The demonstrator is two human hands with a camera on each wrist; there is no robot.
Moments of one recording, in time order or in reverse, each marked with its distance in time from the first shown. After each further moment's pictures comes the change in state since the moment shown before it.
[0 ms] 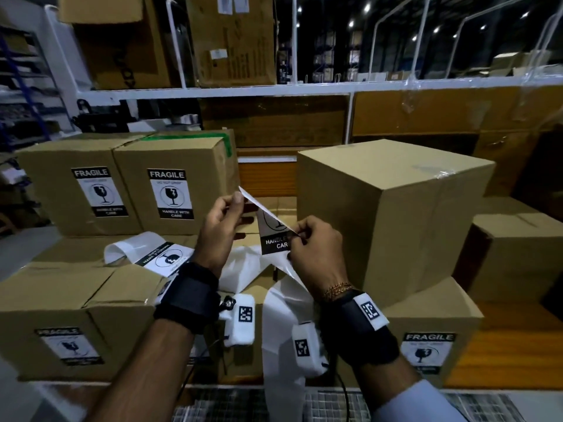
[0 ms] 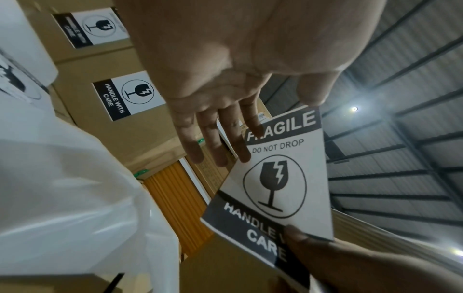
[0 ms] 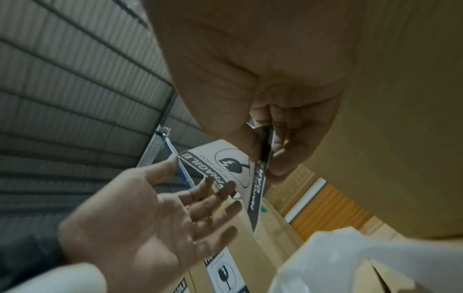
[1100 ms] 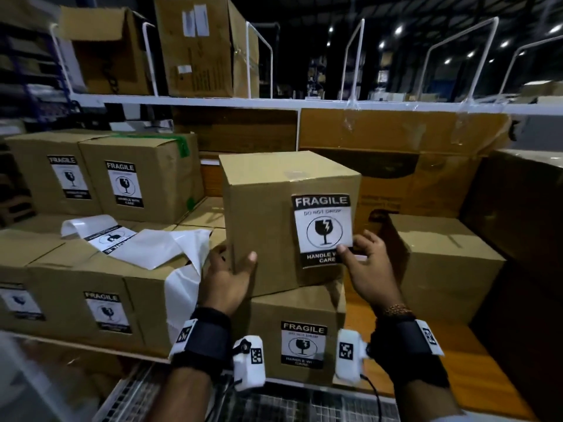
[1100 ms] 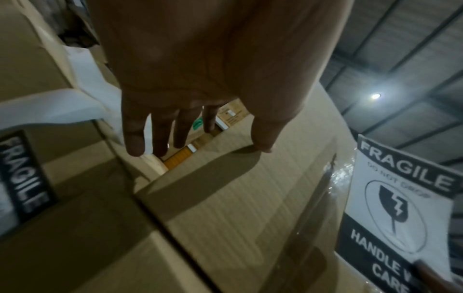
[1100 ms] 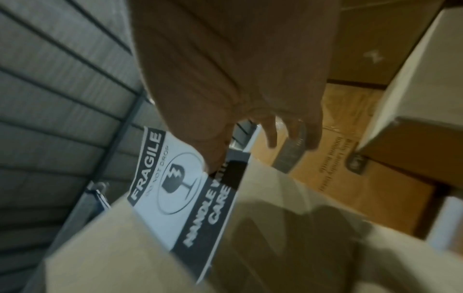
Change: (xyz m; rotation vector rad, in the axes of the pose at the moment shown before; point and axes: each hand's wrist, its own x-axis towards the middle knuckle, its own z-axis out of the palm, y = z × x) left_hand -0.122 -0.040 0.233 0.336 0.248 -0.251; right_hand 0.024 0.163 -0.299 -0.002 -0.058 -0.022
